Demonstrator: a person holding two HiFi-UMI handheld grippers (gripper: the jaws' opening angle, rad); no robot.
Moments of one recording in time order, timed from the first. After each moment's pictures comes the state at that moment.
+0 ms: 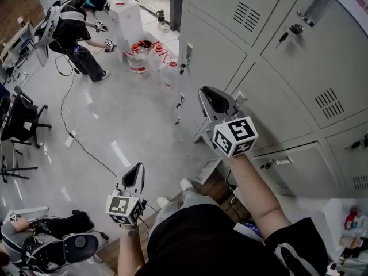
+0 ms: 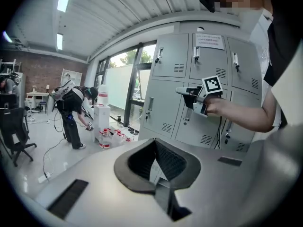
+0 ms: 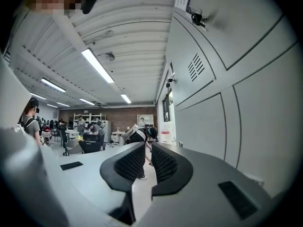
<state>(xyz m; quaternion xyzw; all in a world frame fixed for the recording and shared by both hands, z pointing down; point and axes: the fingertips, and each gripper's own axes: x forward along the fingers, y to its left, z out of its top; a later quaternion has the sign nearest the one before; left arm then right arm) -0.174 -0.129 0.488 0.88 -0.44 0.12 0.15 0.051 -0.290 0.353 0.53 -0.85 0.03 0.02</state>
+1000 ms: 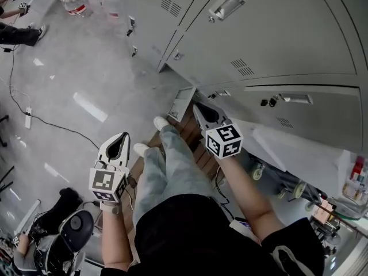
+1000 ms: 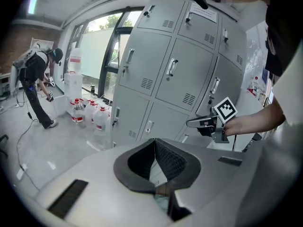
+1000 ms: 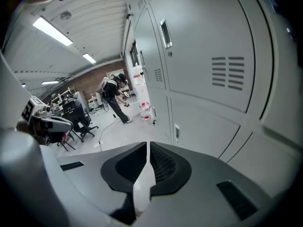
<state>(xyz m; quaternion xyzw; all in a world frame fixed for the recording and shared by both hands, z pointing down) -0.097 -0.079 0.673 0.91 -0.27 0.21 0.22 0.142 -0.066 0.705 0.60 -0.72 0.29 0.19</state>
